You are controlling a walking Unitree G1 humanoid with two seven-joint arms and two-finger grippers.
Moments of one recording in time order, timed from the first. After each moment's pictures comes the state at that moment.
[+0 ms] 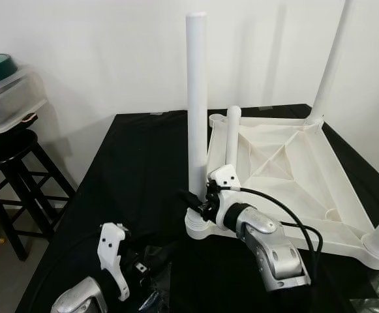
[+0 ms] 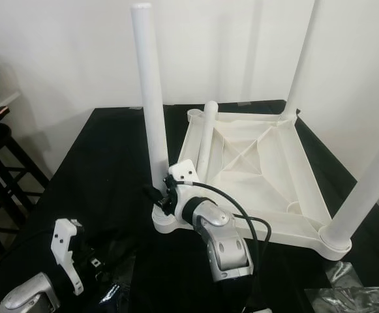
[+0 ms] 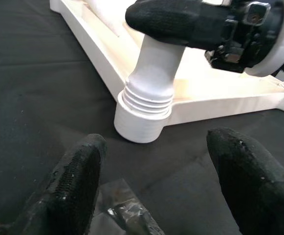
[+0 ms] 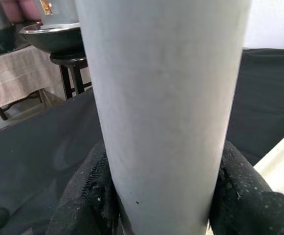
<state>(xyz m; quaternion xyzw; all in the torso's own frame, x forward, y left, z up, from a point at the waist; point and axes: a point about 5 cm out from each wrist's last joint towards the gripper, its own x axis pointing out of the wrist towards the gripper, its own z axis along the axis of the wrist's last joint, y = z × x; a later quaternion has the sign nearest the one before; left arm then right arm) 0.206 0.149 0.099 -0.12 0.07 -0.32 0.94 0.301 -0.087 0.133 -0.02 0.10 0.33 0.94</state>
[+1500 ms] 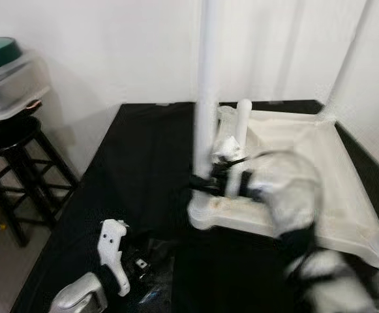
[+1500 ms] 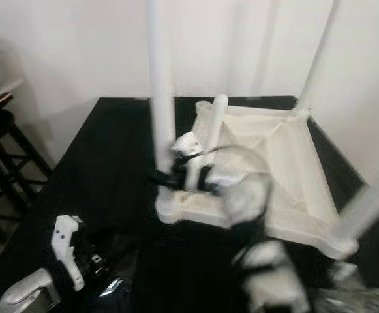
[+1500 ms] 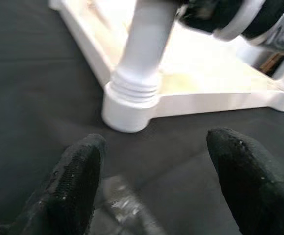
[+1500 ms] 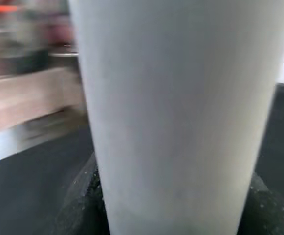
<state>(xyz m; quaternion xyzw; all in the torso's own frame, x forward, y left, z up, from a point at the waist) 0.210 0.147 0.102 -0.12 0.07 -0.33 0.93 0.340 -0.085 0.147 0.00 0.06 0.37 0.93</state>
